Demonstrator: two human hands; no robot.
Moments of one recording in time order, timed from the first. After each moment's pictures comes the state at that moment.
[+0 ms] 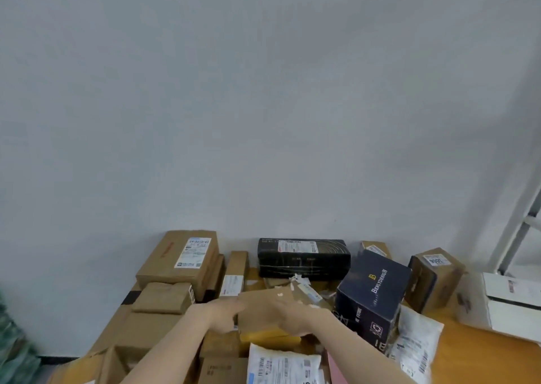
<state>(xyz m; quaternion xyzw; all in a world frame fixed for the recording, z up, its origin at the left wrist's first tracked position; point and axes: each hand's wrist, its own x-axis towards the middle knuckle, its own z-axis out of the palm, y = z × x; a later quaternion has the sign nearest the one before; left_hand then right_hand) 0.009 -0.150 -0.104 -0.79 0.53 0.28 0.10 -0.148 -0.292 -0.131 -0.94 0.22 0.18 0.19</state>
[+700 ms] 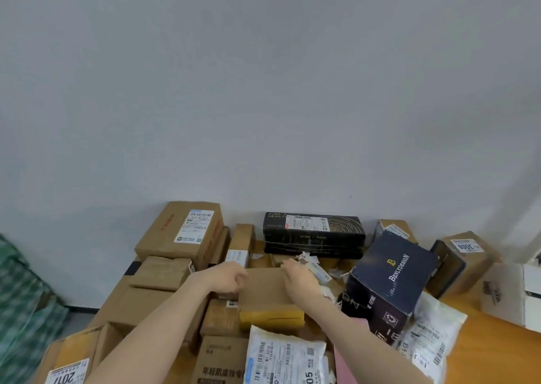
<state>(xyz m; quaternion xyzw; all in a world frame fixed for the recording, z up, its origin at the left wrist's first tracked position) 0.043 -0.190 -0.119 -0.83 0.44 0.35 -0.02 -0.106 -0.325 -0.174 -0.90 0.34 -0.02 0.27</state>
